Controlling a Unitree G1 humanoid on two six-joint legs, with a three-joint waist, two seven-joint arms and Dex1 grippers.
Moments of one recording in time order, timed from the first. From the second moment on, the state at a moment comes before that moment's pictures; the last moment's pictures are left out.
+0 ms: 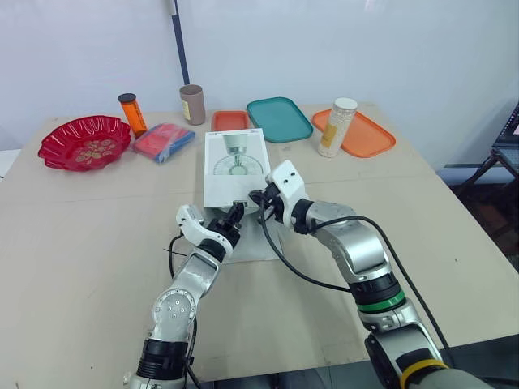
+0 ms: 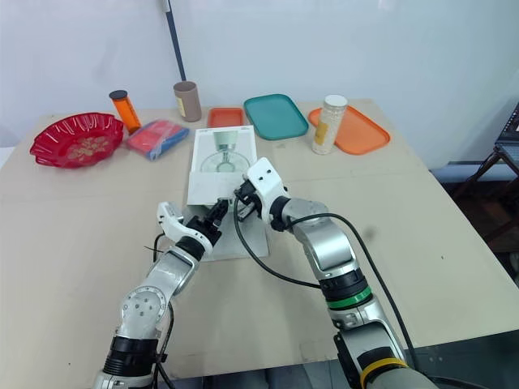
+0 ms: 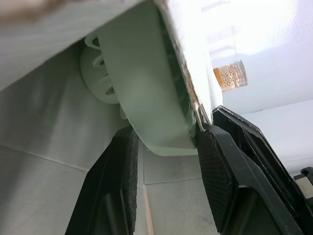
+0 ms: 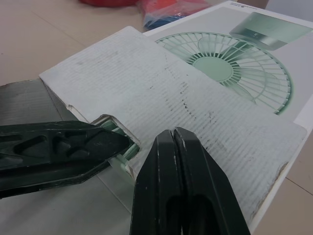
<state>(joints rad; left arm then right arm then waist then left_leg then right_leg) -0.19 -0.08 -0.05 -0.16 -1.18 0.39 0.23 -0.63 -0.24 0.22 -0.04 0.11 0.66 0.56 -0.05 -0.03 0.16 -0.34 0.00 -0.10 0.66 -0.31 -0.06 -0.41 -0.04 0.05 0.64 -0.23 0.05</state>
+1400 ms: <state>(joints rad) 0.22 0.04 -0.02 -0.61 -1.47 0.53 0.43 -0.64 -0.24 0.25 -0.08 0.11 0.68 0.55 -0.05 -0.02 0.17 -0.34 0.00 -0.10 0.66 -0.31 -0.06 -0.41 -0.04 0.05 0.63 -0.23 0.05</state>
